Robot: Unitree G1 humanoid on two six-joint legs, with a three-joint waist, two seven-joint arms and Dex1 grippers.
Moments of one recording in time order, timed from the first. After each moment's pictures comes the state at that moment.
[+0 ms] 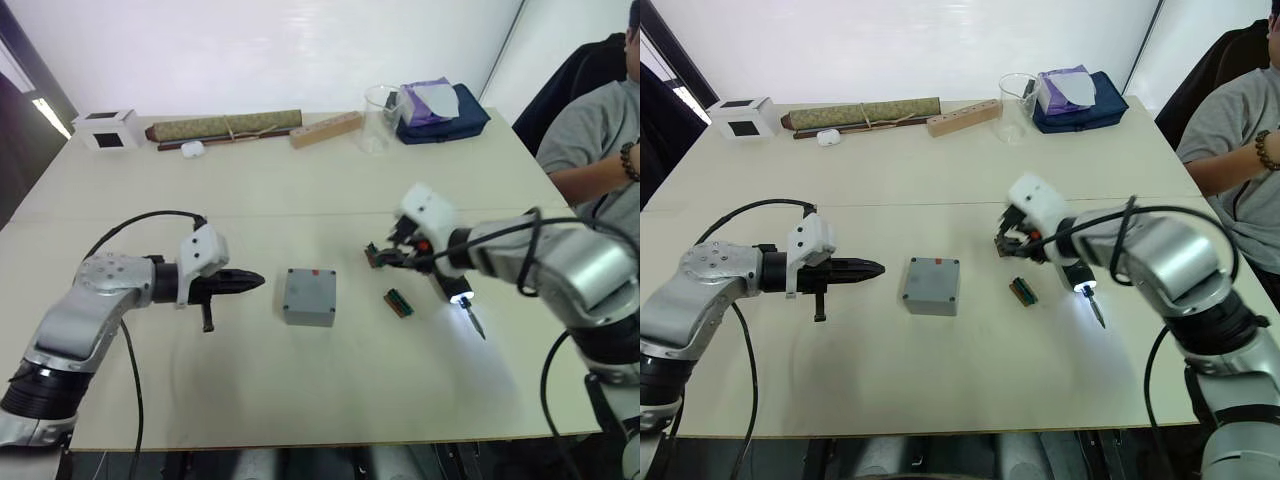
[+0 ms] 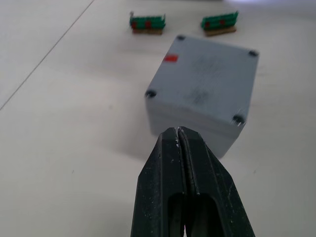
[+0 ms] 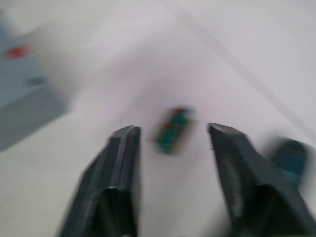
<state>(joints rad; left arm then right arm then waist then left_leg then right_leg) -0.35 0.82 -0.05 -0.18 -0.38 0.42 -1.11 -0.72 -0.81 0.31 -0.41 0.59 1.17 0.49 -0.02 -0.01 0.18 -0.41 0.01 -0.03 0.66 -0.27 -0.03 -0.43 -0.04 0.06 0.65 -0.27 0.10</state>
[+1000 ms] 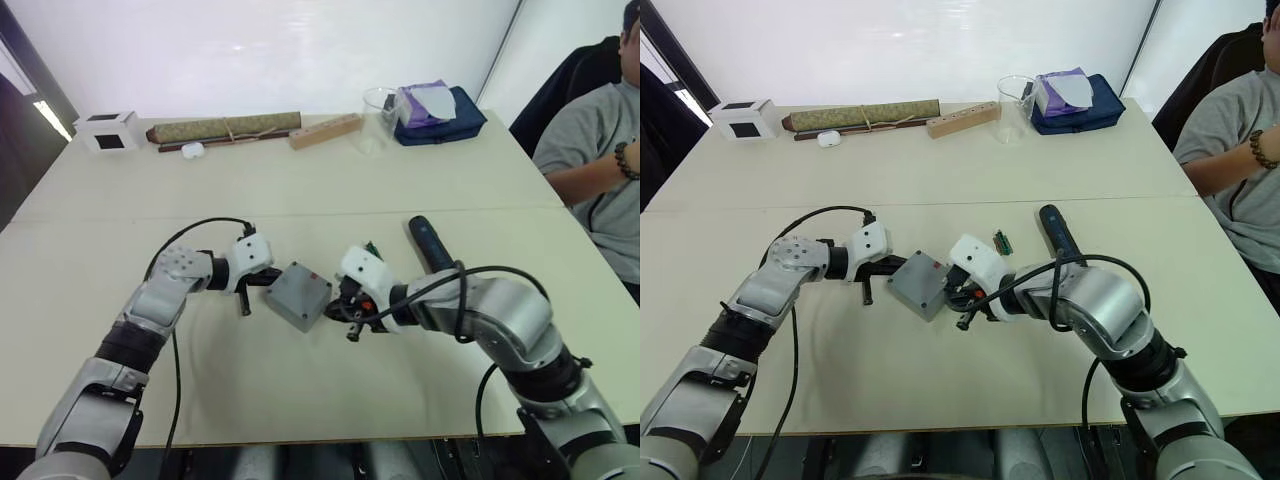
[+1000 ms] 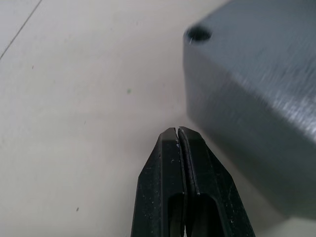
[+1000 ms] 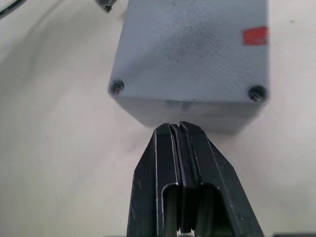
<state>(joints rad) -0.59 0.61 -0.26 0.30 -0.05 0.13 -1.07 -0.64 -0.58 0.32 -0.54 0.59 1.38 0.52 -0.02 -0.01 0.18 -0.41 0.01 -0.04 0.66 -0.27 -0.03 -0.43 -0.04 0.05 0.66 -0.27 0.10</state>
